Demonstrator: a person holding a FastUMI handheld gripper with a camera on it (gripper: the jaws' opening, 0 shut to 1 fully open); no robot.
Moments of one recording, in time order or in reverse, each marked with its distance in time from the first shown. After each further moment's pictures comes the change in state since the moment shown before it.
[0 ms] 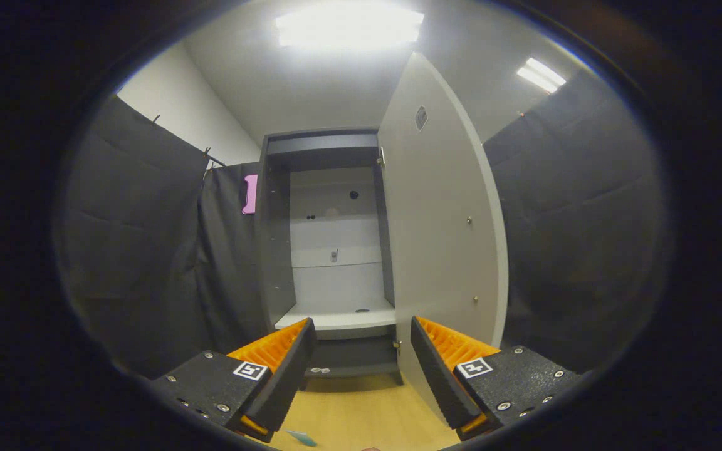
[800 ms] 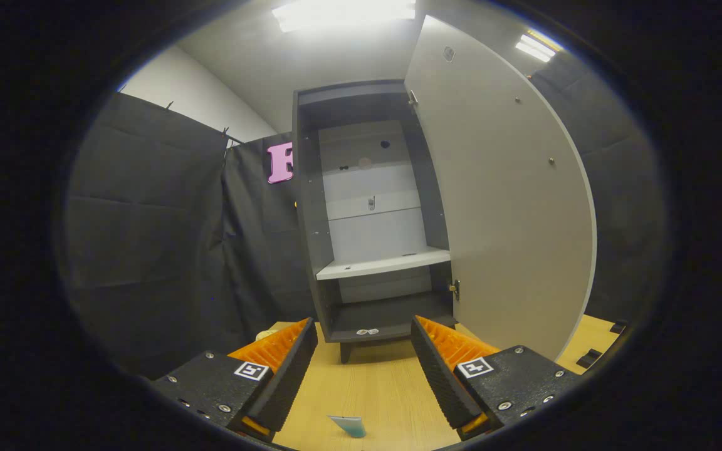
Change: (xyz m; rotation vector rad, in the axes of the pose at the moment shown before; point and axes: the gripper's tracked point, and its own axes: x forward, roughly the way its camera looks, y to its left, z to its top) arm 0.008 0.075 -0.145 0.033 0.122 0.102
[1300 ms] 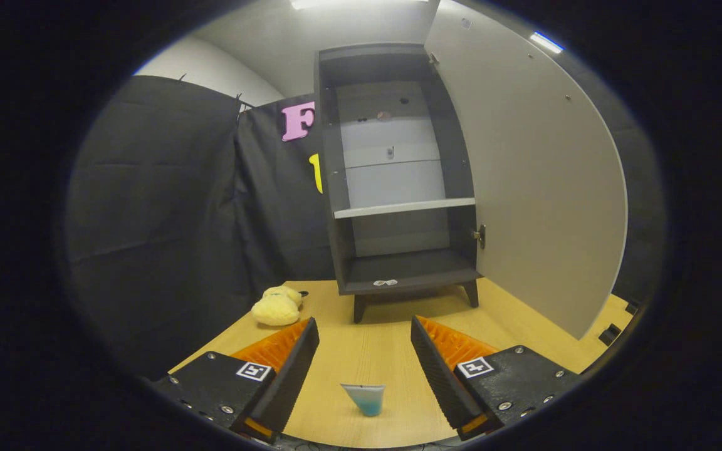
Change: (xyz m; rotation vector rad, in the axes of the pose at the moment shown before) arm 0.009 0.026 -0.104 -0.032 0.182 0.041
